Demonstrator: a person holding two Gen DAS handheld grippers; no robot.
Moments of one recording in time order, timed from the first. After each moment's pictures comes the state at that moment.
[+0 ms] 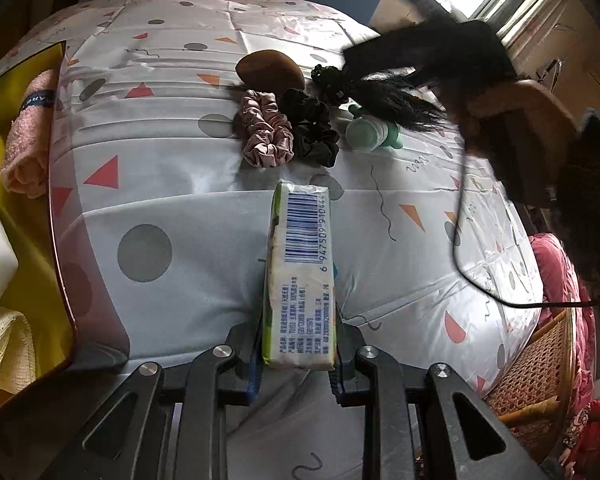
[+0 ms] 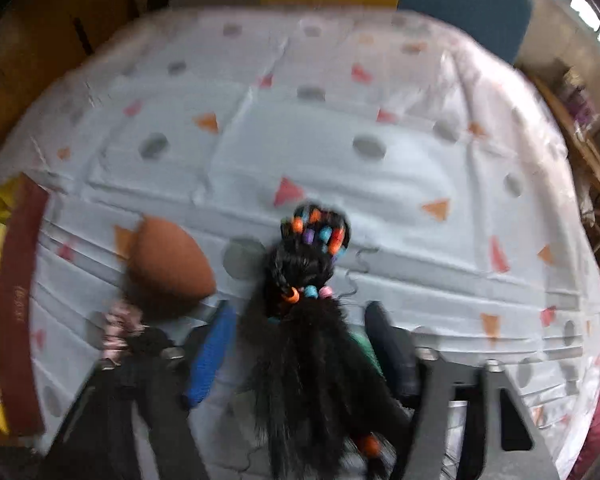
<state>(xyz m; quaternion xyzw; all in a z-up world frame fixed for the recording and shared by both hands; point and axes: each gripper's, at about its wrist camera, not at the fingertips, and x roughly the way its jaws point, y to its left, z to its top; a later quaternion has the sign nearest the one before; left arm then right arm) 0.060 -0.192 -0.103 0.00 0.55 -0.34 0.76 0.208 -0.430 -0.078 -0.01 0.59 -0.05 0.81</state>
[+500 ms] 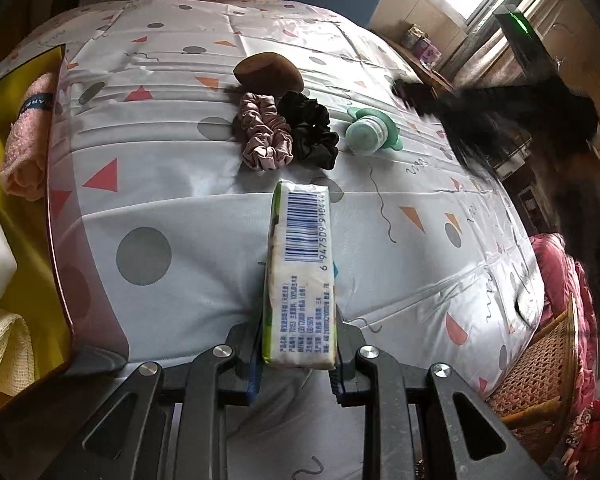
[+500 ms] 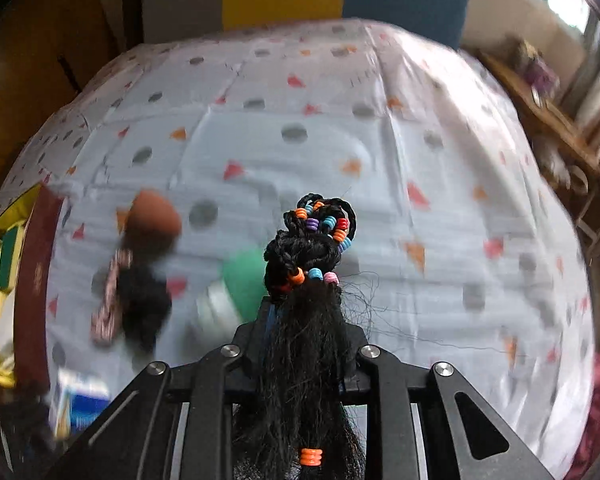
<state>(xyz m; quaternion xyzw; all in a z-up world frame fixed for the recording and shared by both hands) 0.056 -0.189 -0.103 0.01 0.54 -0.34 0.77 0.104 -0.472 -0.031 0.05 0.55 -0.09 0.83</state>
